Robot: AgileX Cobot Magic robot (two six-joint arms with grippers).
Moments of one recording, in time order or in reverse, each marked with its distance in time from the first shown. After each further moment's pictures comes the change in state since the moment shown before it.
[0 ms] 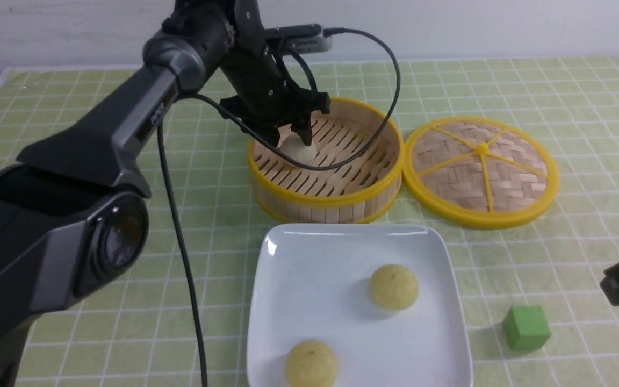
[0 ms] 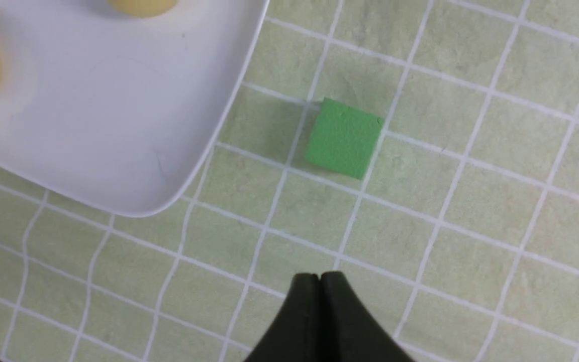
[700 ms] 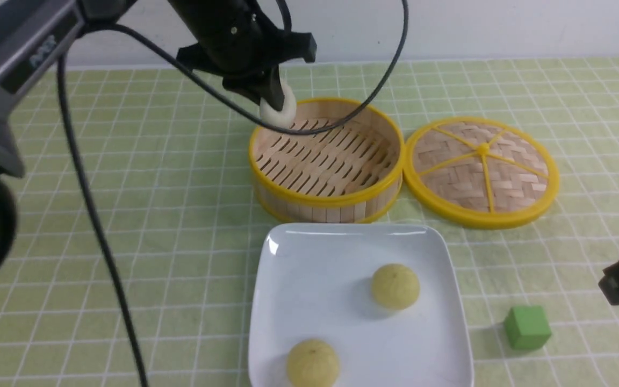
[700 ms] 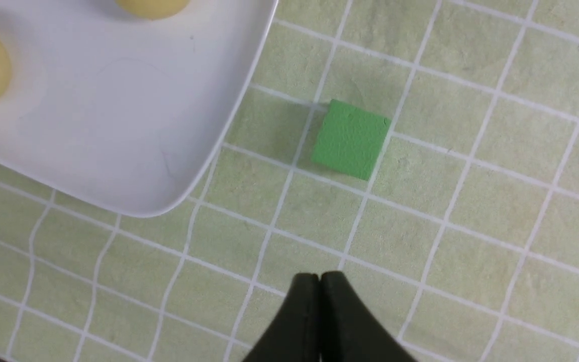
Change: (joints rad) right arm 0.000 -0.001 0.000 0.001 -0.001 0.000; left arm -0.037 -0.516 0.469 -0.047 0.099 0.016
